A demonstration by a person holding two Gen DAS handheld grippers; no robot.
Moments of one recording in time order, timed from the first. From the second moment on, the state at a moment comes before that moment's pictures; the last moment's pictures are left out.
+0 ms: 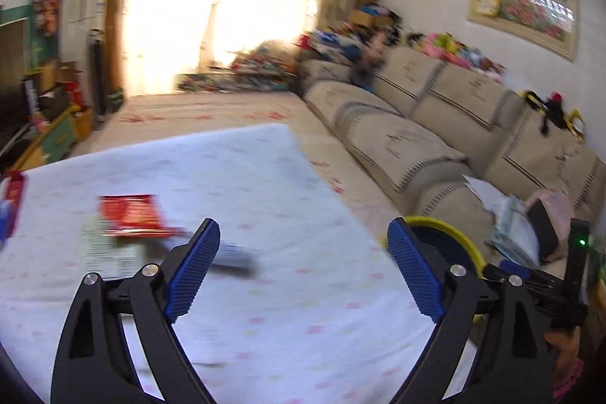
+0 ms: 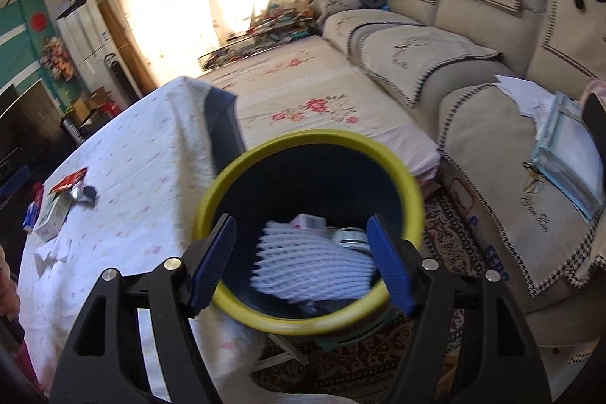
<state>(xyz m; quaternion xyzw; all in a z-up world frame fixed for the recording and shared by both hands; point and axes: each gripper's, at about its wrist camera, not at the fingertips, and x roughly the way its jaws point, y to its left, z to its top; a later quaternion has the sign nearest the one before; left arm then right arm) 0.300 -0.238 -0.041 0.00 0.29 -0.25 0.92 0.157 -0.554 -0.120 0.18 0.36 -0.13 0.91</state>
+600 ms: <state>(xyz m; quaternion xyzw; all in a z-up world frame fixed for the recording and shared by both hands) 0.354 0.004 -0.093 -0.10 0.29 -0.01 0.95 0.277 -0.380 -0.083 0.06 0.39 0.07 0.92</state>
